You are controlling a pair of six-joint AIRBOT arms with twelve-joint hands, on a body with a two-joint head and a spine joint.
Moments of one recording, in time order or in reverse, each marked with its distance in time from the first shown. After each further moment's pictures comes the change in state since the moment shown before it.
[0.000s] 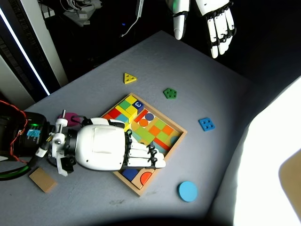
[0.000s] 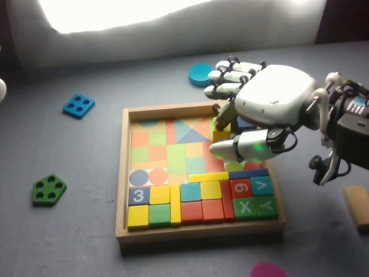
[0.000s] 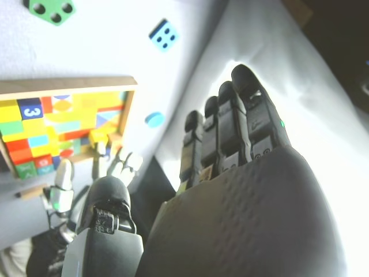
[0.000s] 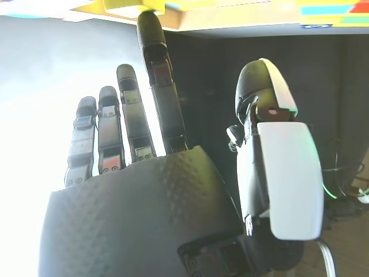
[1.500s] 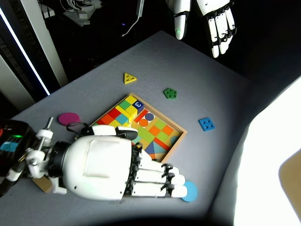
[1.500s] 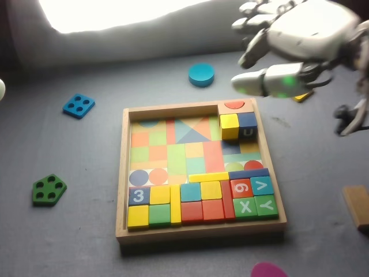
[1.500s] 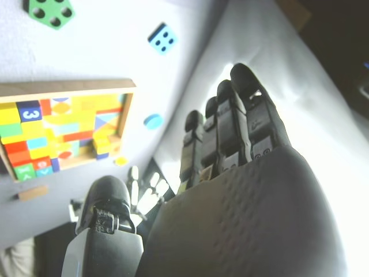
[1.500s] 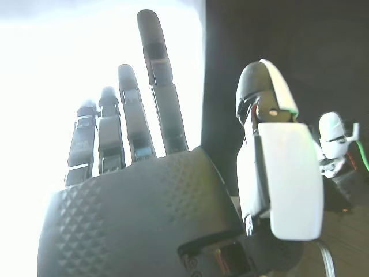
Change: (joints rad) left arm 0.000 0.000 0.005 0.000 0.000 0.000; right arm 0.136 0.142 -0.027 0.010 -0.004 0.074
